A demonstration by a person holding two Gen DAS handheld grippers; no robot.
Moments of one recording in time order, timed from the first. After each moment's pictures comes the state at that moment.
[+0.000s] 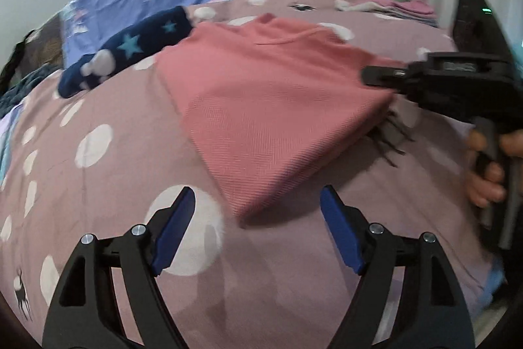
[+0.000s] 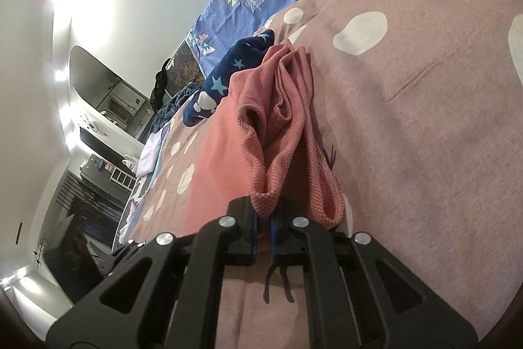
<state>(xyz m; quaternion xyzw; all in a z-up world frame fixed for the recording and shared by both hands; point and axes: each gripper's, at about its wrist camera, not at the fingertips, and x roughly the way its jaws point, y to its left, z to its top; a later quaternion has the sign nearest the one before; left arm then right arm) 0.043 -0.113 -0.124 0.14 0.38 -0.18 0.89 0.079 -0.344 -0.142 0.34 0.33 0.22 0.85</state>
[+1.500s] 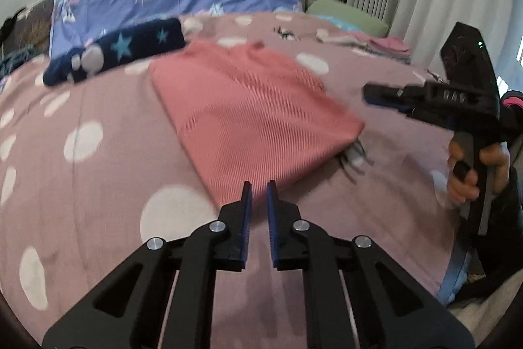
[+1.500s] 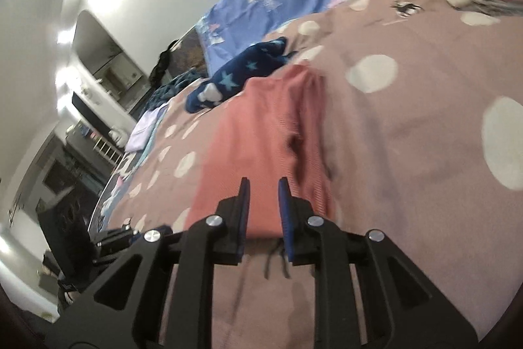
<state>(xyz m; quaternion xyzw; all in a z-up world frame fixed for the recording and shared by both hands) 0.032 -0.086 -0.098 0.07 0.37 -0.26 0.89 0.061 -0.343 -0.098 0.25 0.33 0.23 0.88</state>
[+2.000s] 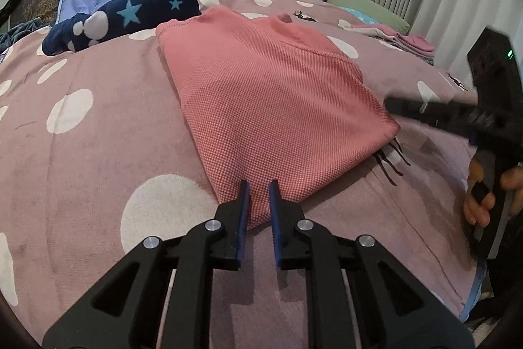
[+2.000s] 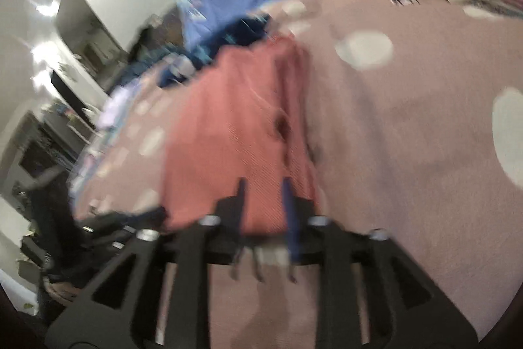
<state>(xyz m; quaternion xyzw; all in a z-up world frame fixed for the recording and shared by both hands) 0.063 -0.087 -0.141 0.04 0.40 -0.23 0.88 0.066 -0.332 -0.115 0.21 0.36 0.20 0.89</state>
